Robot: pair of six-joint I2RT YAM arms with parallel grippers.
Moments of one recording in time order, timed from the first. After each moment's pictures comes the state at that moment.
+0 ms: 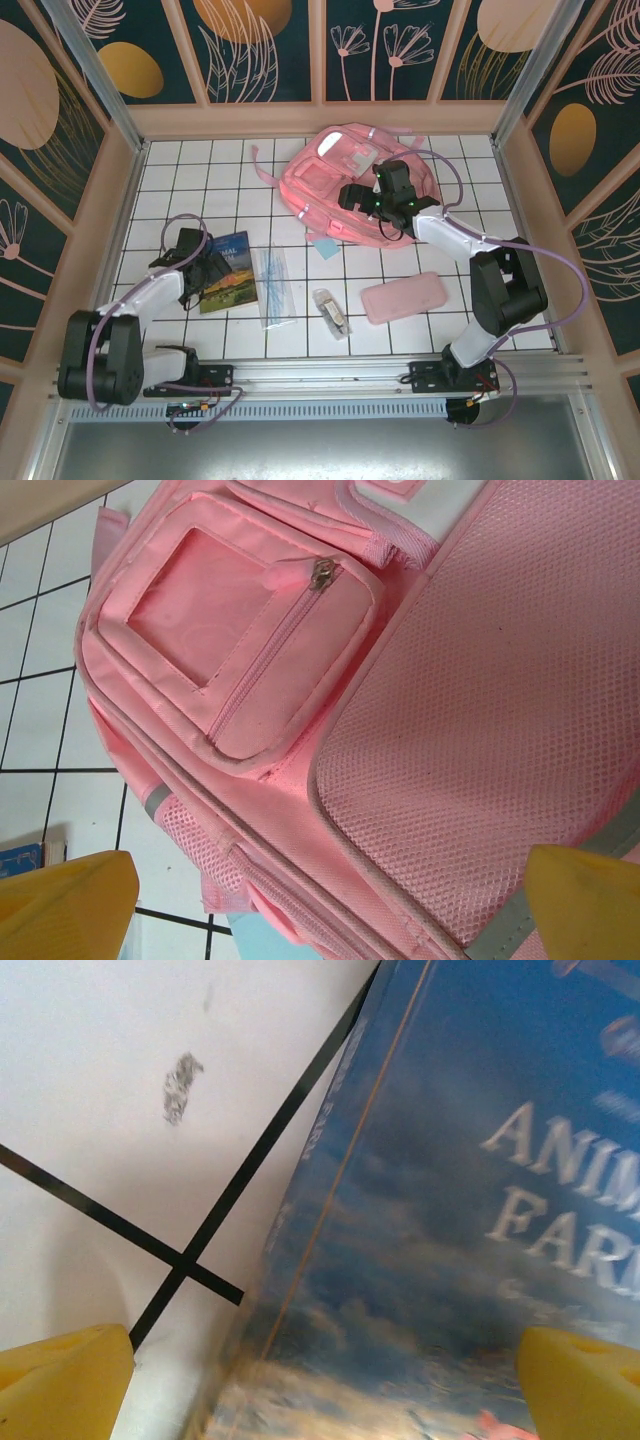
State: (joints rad) left arm -0.12 1.28 0.54 -0.46 -0.12 -0.74; right arm 0.45 1.63 1.09 -0.18 -0.10 0.55
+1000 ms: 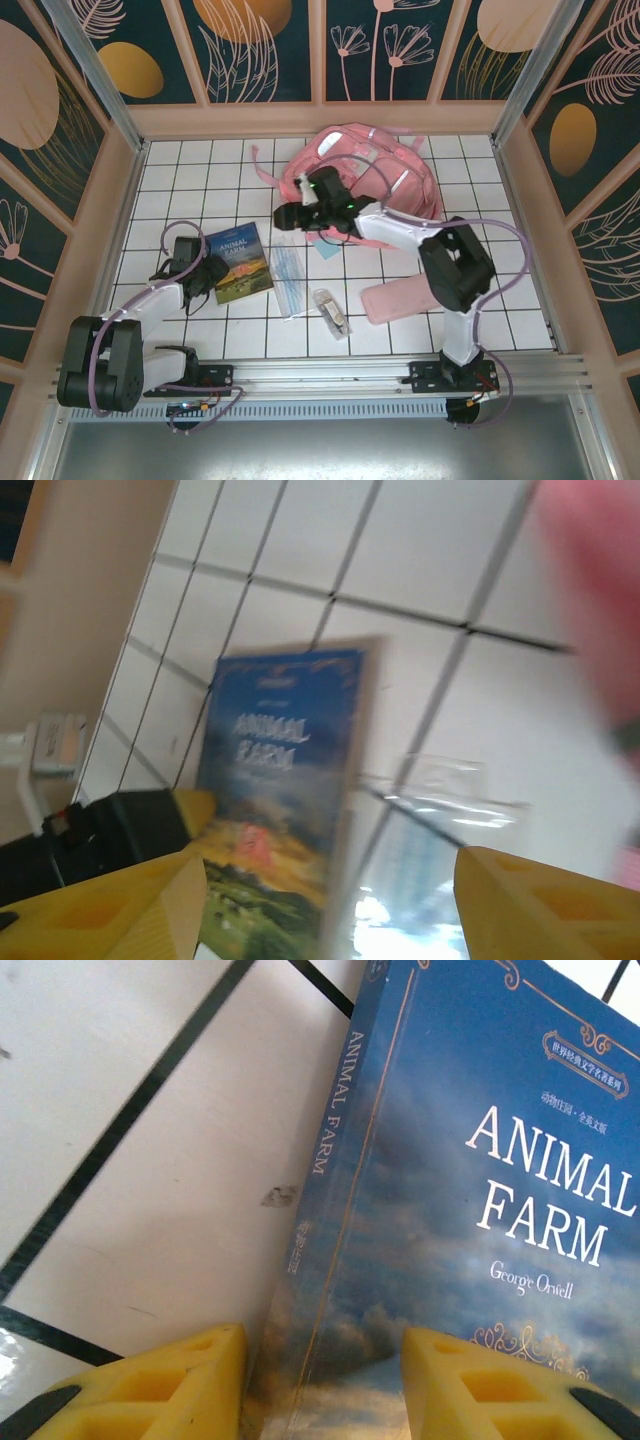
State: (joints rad) left arm -0.11 1.23 0.41 -0.16 0.05 -0.84; right arm 0.76 1.95 1.39 -0.13 -0.41 0.58
